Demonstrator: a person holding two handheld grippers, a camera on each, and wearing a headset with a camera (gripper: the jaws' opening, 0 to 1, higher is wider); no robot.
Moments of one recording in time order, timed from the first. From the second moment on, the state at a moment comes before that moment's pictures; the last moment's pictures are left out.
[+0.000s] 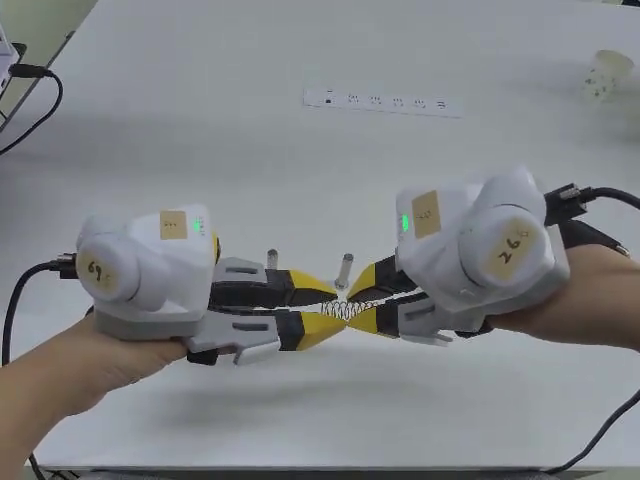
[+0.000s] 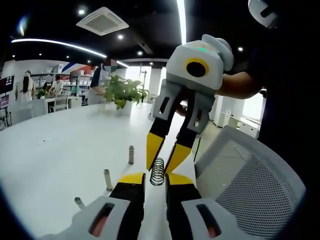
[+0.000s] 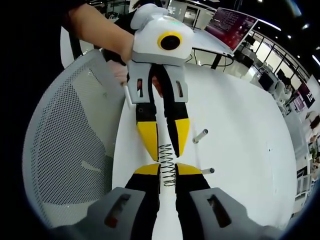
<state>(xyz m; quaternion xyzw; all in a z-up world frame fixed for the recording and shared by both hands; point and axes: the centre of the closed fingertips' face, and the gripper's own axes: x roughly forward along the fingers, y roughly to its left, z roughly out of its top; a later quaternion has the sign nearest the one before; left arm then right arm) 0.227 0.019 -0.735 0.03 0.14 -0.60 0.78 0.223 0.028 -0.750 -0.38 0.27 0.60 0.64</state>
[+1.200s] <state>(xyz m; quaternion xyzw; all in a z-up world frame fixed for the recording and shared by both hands) 0.221 0.020 -0.732 0.03 0.15 -0.61 0.78 0.218 0.030 -0.749 -0.40 0.24 0.62 0.63</state>
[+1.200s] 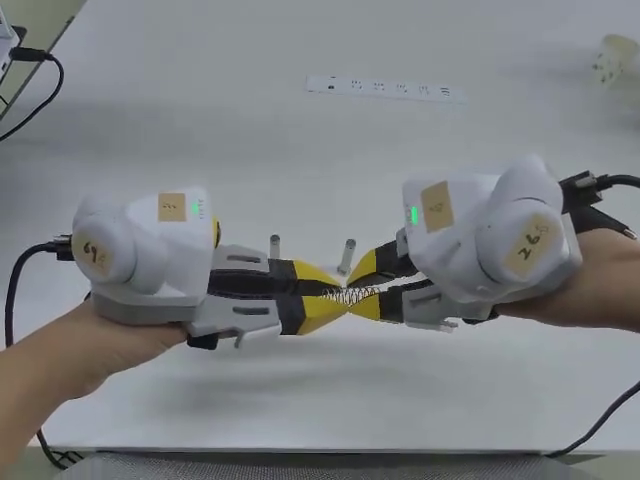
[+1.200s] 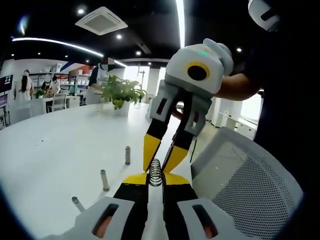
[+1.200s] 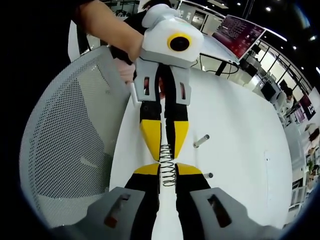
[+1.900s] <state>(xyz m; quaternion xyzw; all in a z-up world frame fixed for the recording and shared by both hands) 0.216 0.024 -0.730 0.02 0.15 -0.61 0.78 0.223 0.012 -0.753 -0.33 0.25 0.61 0.67</state>
